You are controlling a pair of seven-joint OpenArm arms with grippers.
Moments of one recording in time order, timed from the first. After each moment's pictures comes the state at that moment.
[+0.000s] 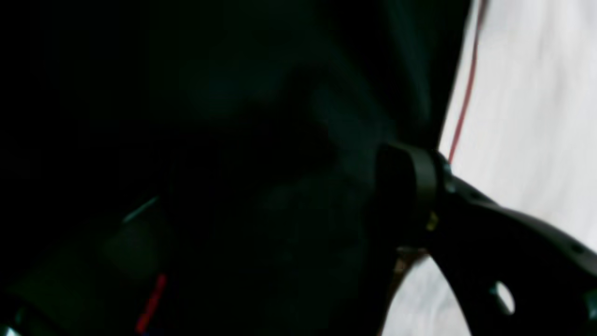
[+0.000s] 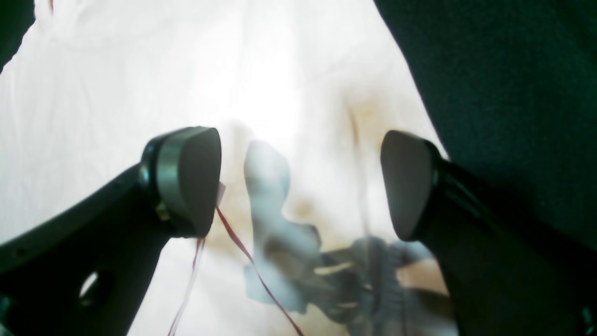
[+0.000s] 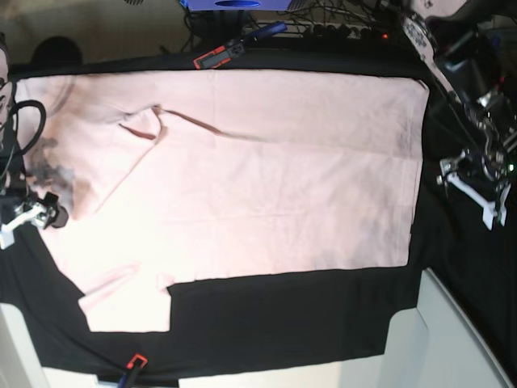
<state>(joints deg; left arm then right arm) -10.0 -16.0 -40.1 67.2 5.6 -27.9 49.7 28.5 26.9 20.1 12.0 13.7 35.8 -20.9</state>
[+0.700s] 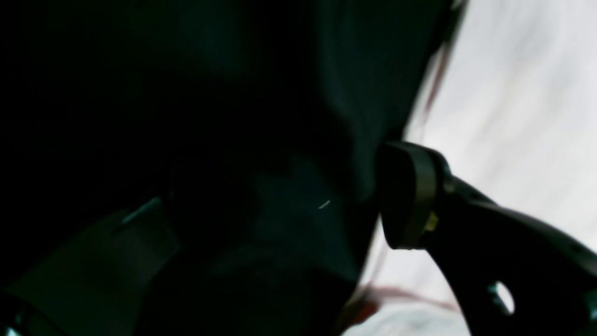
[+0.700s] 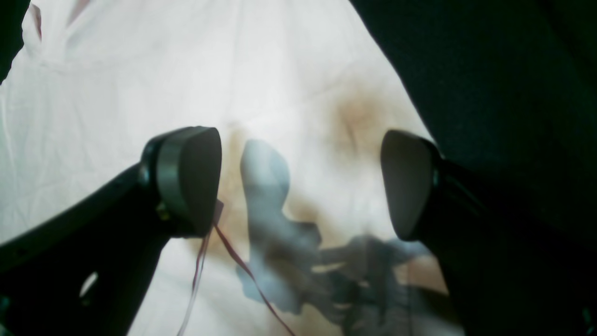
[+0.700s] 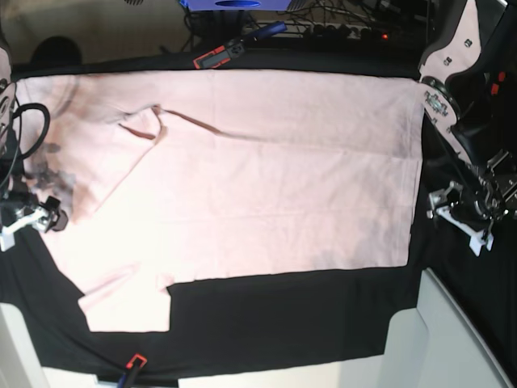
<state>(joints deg) -26.4 -17.8 -43.3 44.4 12.0 -28.0 49.0 28.6 26.3 20.1 12.1 14.0 32.8 -20.2</state>
